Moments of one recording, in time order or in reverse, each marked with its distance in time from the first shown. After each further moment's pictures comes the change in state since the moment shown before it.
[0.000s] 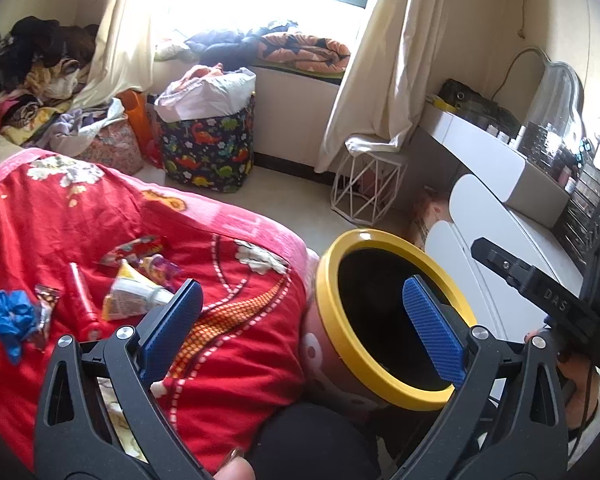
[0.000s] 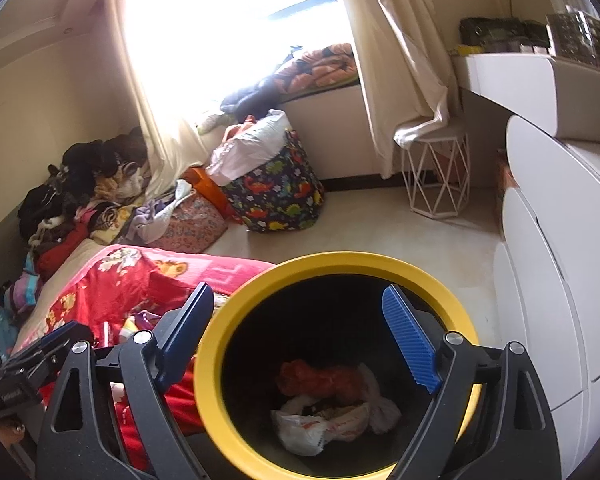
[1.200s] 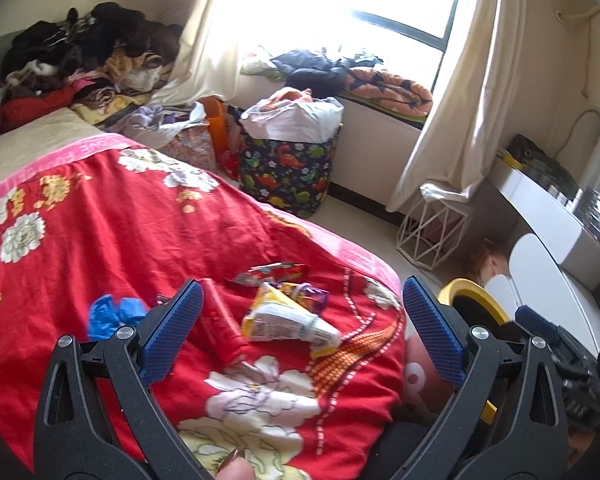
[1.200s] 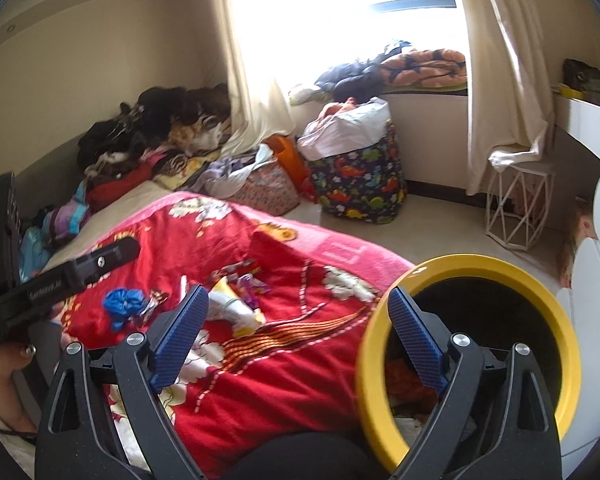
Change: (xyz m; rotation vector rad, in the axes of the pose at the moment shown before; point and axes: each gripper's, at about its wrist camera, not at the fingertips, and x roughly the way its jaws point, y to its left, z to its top) left arm -0.046 0.122 0.010 -0.174 -0.101 0.194; right arm 0.029 0.139 -0.028 -0.253 0.067 0.208
